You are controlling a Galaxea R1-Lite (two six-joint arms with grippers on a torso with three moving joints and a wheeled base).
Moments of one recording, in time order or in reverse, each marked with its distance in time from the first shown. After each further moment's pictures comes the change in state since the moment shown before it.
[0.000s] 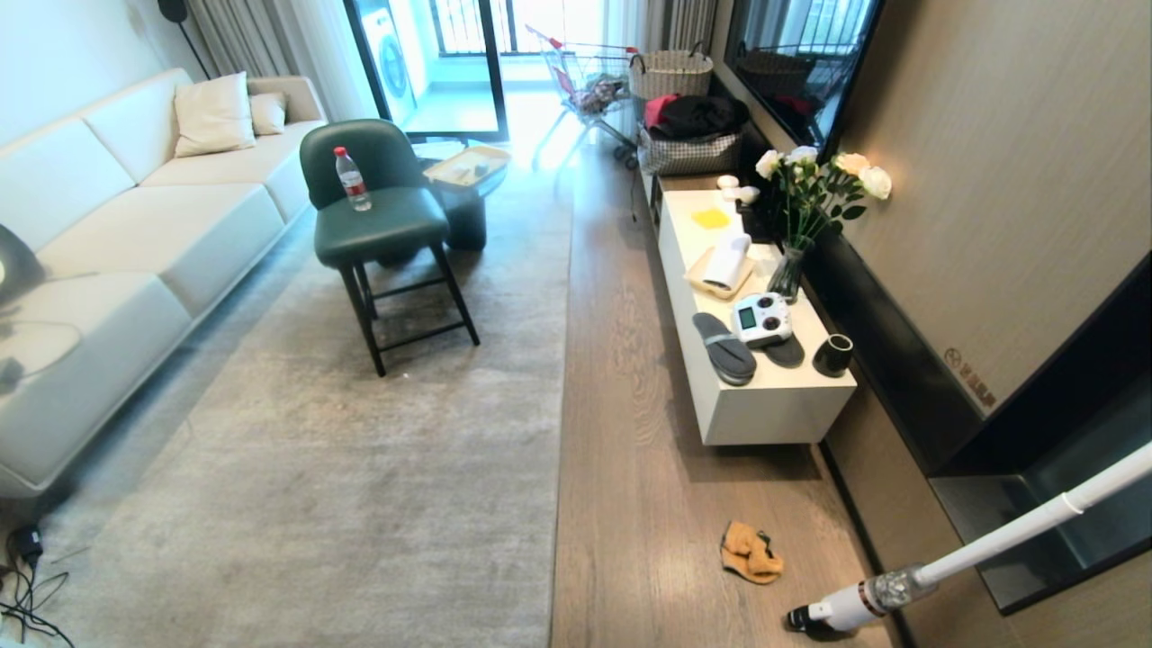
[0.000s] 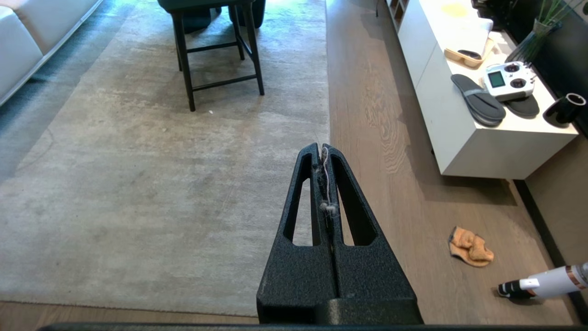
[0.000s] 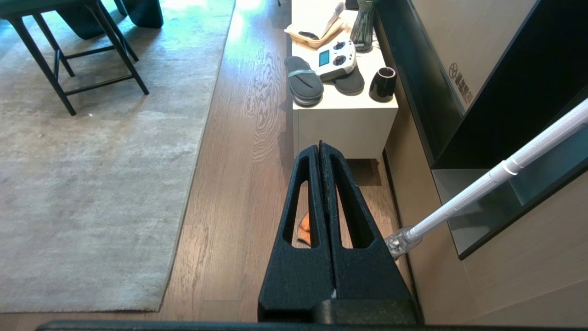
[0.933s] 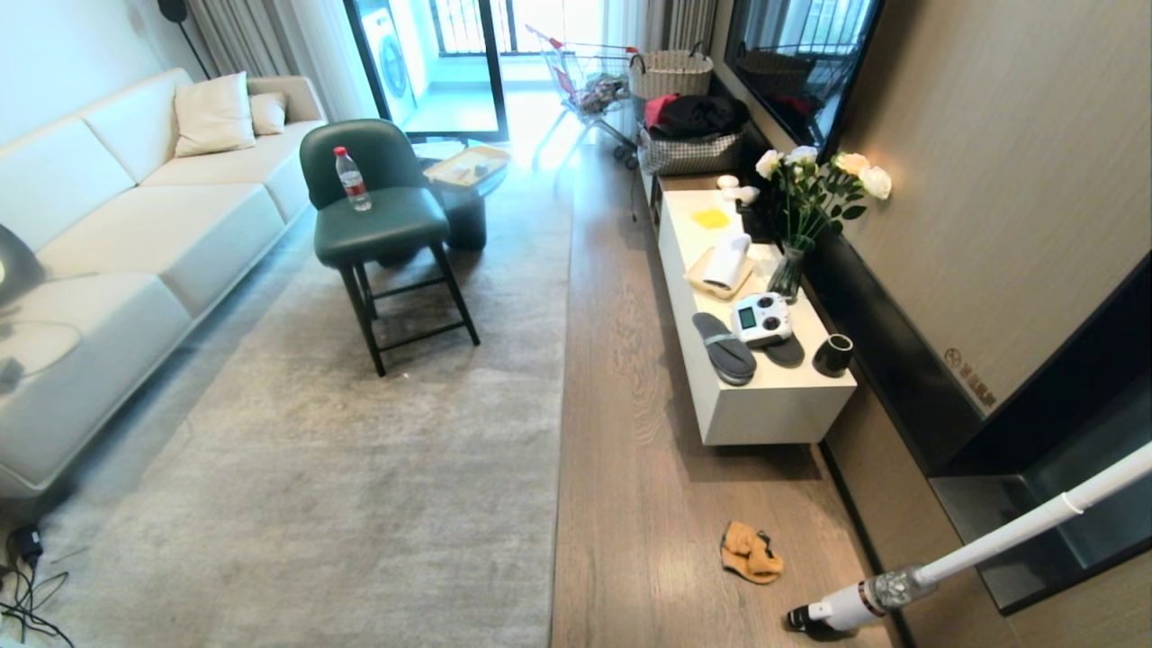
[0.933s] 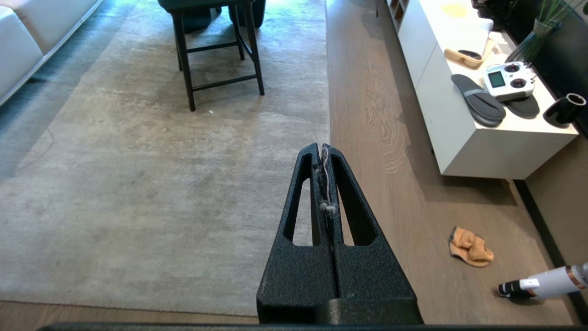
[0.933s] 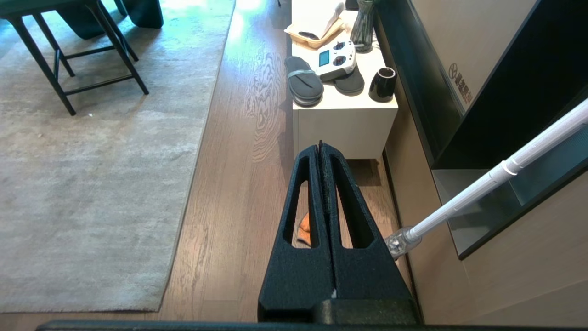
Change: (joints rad) left arm 0.000 0.000 0.000 0.000 0.001 0.000; right arm 0.000 0.000 0.000 0.000 0.000 -0.001
